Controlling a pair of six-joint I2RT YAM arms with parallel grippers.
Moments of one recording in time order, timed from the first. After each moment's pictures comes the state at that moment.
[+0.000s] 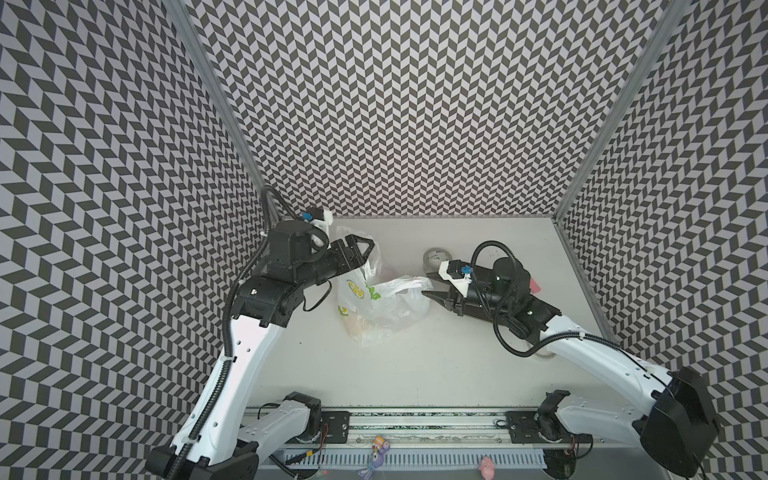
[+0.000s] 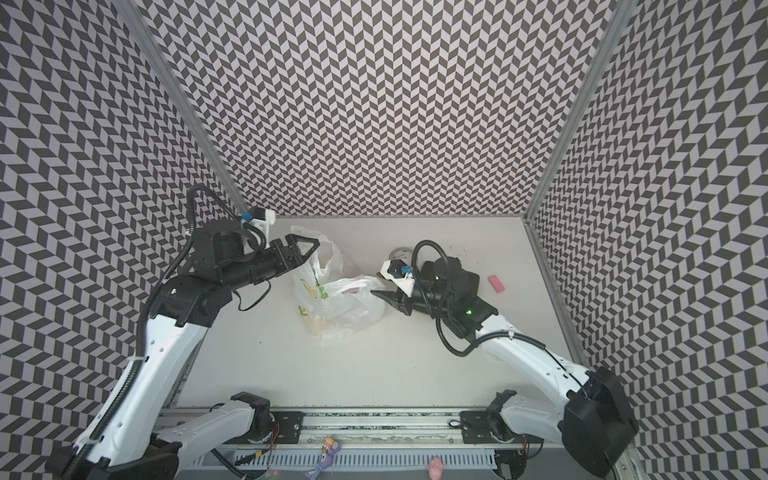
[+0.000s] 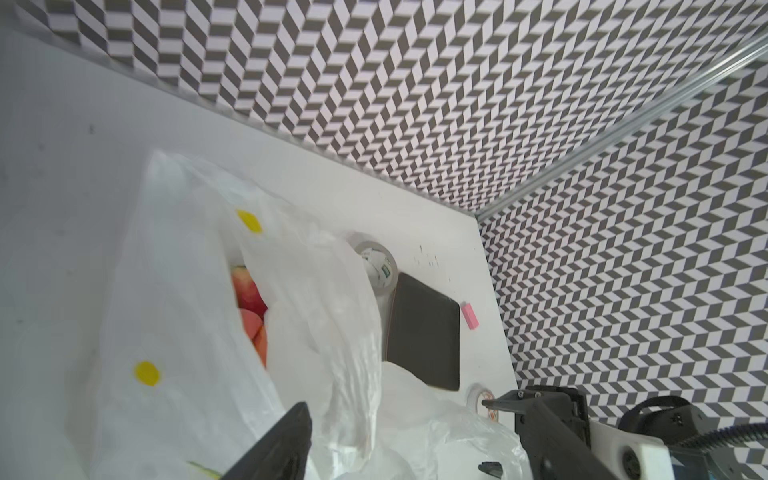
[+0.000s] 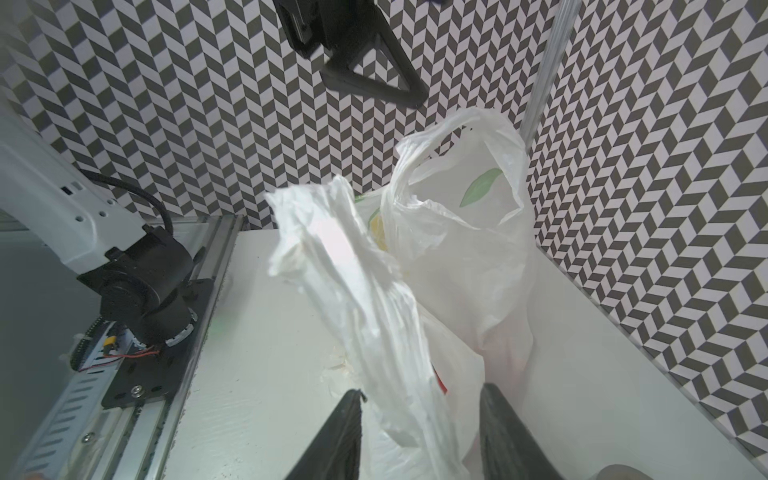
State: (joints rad) left arm -0.32 1.10 1.37 -0.75 0.35 -0.67; right arm 0.65 1.20 0.83 0.19 -0.60 -0.28
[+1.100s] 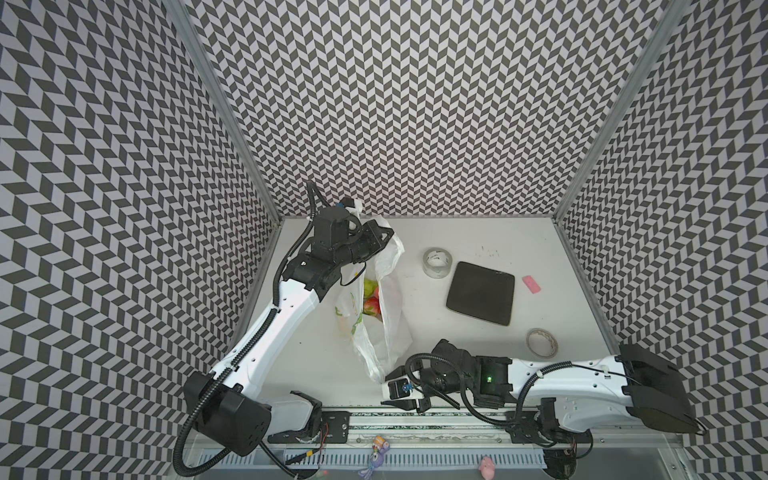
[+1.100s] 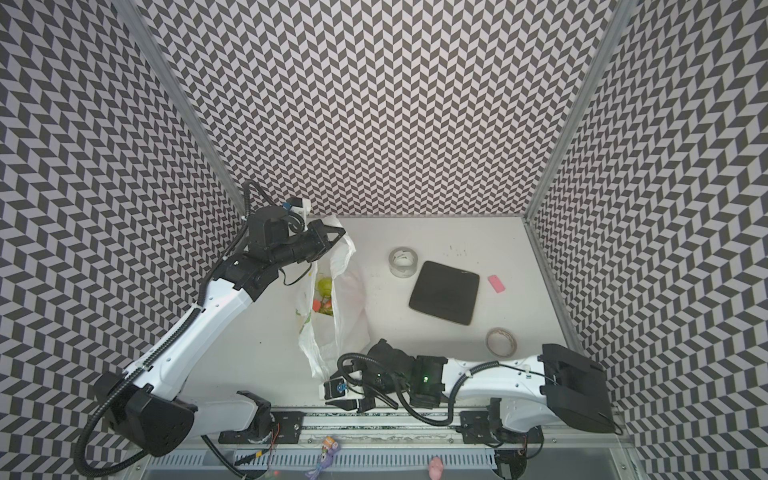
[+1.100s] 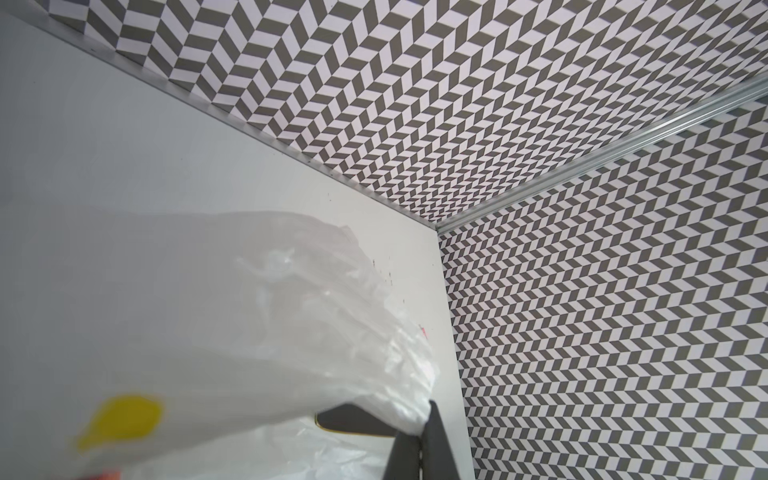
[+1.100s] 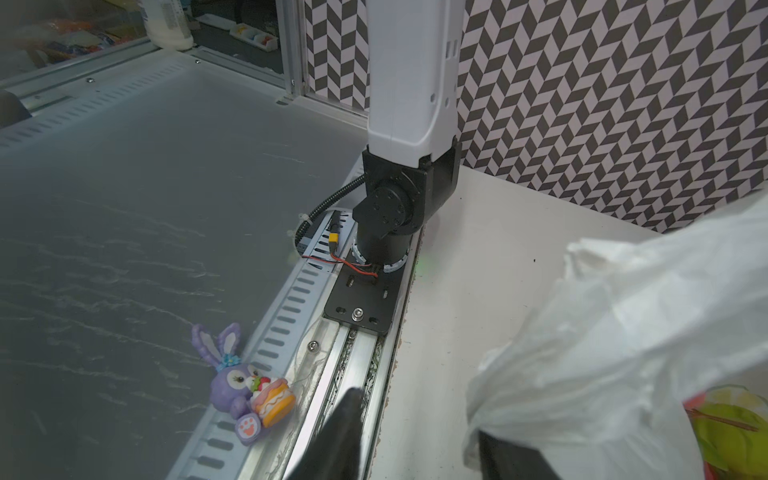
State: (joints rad) left arm -0.40 1.32 1.32 -0.31 0.34 -0.90; right arm 1.34 1.33 0.70 0.25 -0.27 -0.37
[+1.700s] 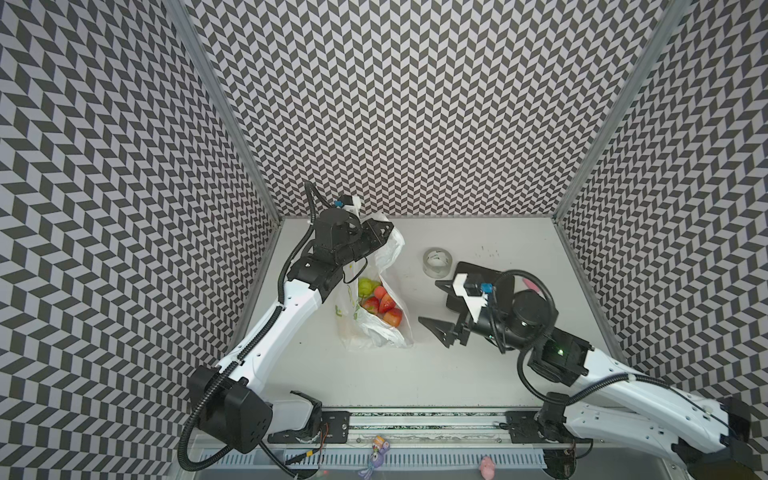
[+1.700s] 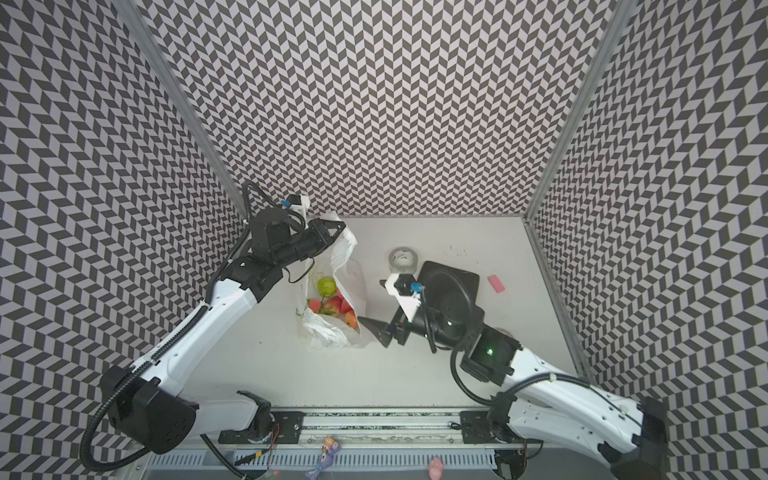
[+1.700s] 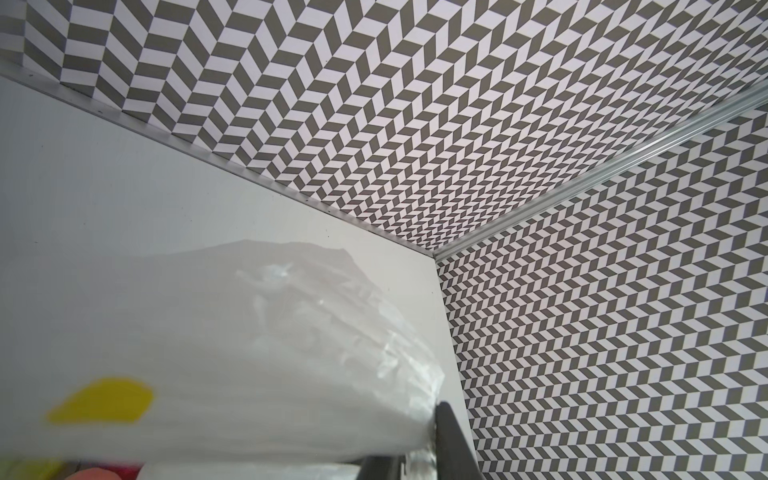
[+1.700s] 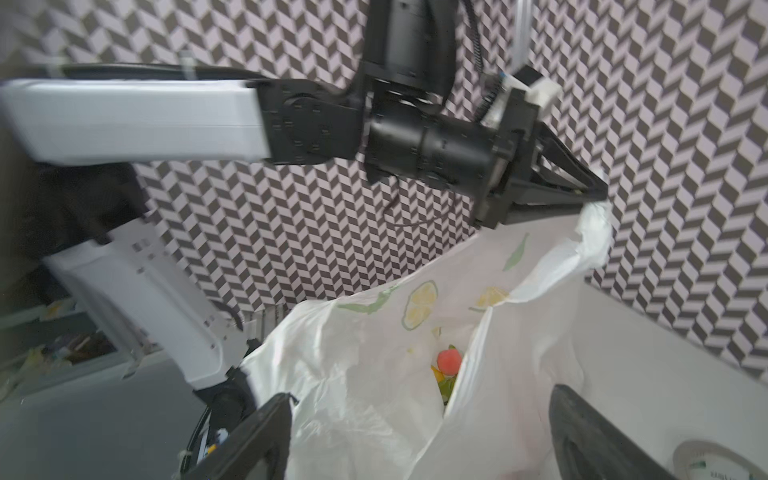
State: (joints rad) left arm -0.39 1.32 1.26 -0.20 0.31 -0.86; right arm 0.96 1.01 0.87 0.07 -0.13 0.16
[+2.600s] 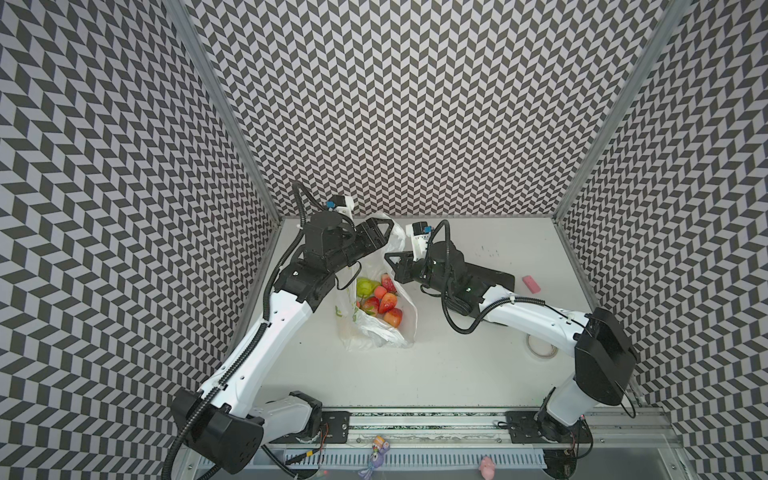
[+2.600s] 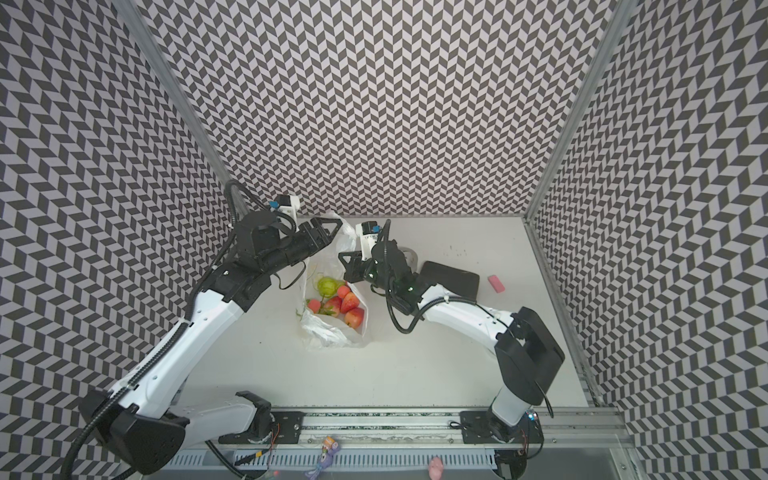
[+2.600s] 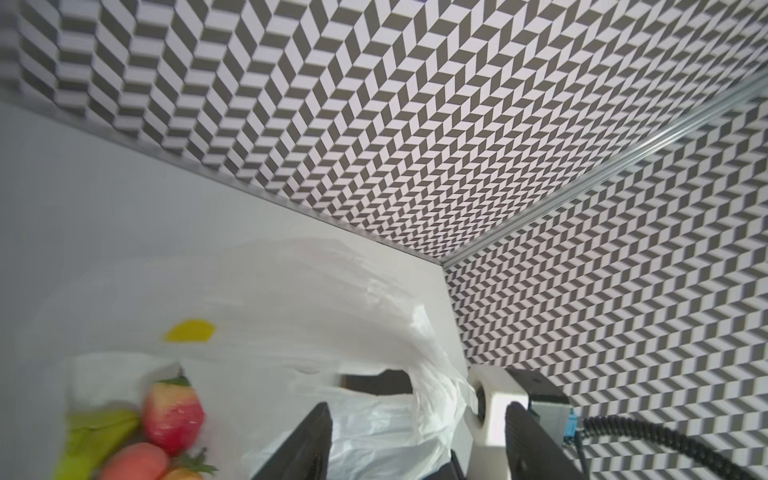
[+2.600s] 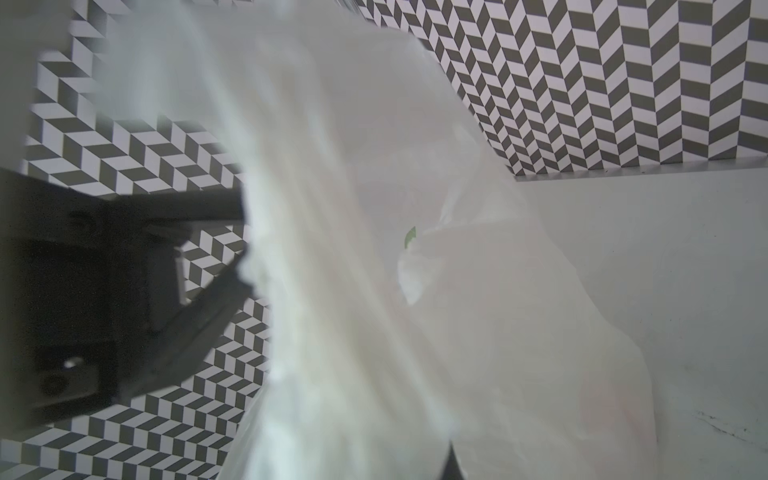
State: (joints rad) left arm -0.41 1.21 1.34 -0.38 0.19 -0.78; right arm 0.83 1.65 1.23 0.24 -0.11 0.63
